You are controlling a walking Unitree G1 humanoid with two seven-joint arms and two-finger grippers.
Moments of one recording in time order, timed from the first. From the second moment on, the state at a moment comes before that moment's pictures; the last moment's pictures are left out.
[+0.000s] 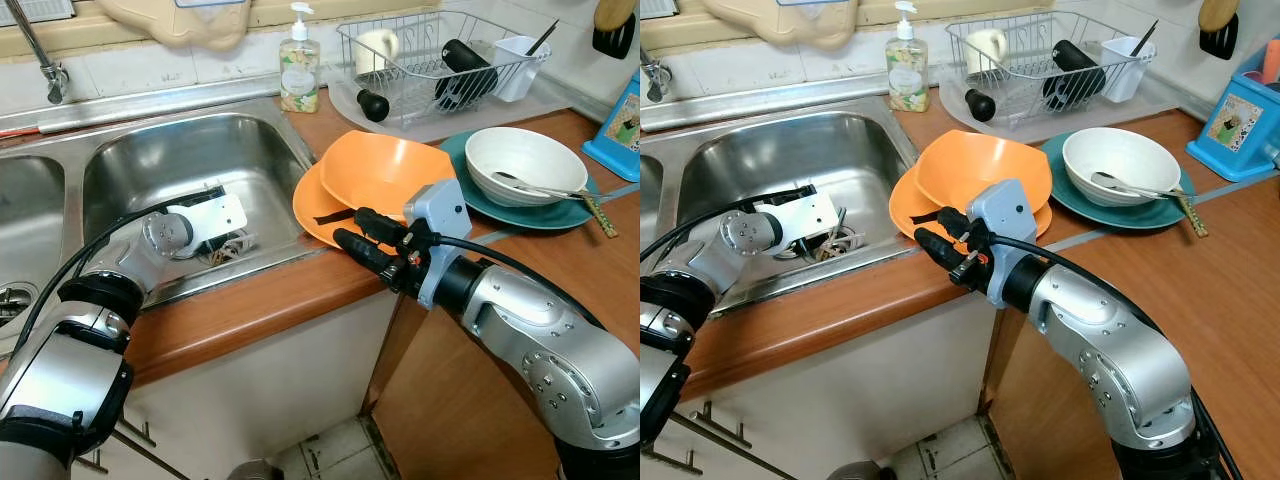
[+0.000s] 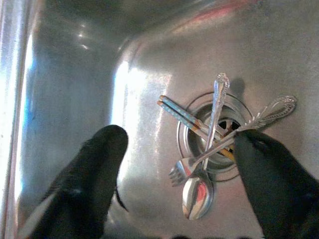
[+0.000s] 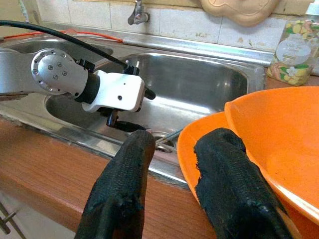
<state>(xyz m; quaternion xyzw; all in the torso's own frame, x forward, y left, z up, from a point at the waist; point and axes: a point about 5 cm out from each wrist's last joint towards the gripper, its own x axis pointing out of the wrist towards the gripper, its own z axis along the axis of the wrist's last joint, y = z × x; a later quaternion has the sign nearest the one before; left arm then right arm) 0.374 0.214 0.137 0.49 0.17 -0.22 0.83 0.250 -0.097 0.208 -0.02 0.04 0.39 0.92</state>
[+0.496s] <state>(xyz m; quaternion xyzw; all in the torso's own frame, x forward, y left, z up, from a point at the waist) 0.327 0.186 0.191 0.23 -0.05 -0.18 0.95 0.273 -0.126 0.222 0.01 0.00 0.25 0.97</state>
